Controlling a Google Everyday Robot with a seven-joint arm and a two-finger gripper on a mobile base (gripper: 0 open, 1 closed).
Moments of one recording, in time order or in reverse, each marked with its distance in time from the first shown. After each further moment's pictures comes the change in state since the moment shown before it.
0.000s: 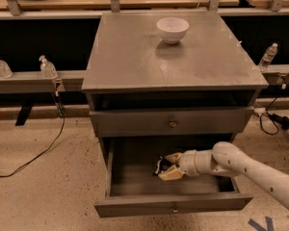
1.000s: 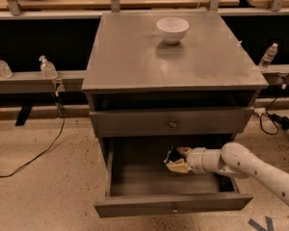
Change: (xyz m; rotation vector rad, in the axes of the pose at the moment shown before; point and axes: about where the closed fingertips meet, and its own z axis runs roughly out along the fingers) arm 0.002 -0.029 -0.034 0.134 -0.016 0.056
